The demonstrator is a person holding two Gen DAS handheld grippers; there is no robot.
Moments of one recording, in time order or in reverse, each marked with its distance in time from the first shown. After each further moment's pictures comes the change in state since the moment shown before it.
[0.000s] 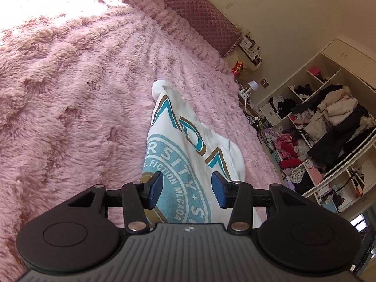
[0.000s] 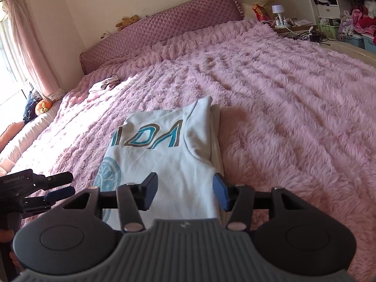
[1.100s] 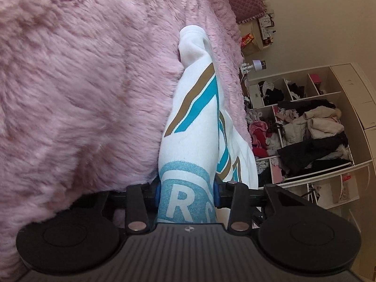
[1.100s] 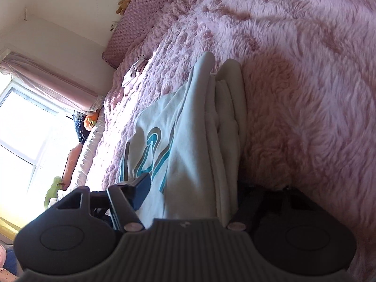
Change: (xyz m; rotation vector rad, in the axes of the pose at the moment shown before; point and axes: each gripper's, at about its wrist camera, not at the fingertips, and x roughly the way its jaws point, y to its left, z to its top) left arm 0.159 0.072 0.036 -0.283 0.285 -0.170; right arm 0.195 -0.074 0.041 0.376 0.303 0.362
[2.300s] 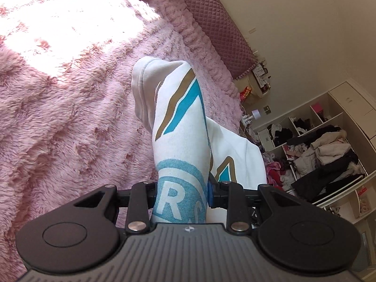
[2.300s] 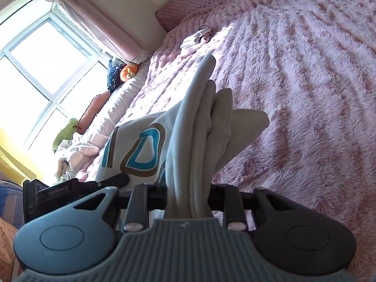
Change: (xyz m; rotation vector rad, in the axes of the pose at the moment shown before) left arm -0.250 -0.071 -0.044 0.101 -0.306 0.135; right arm -0.009 0.249 -0.105 -0.311 0.110 0.059
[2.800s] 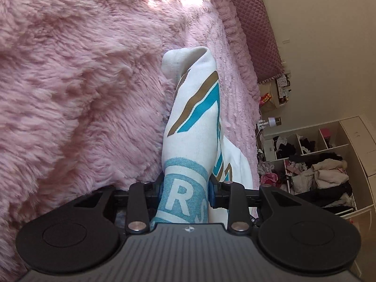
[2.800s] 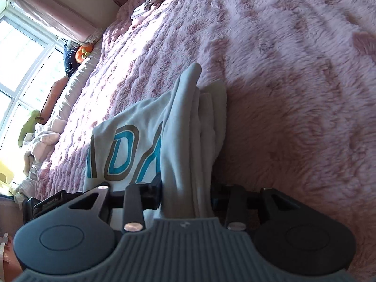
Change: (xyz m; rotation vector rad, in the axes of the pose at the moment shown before) left arm 0.042 0.130 -0.042 -0.243 0.058 -0.032; right arm 0.054 -0.088 -0.052 0.131 0.127 -0.157
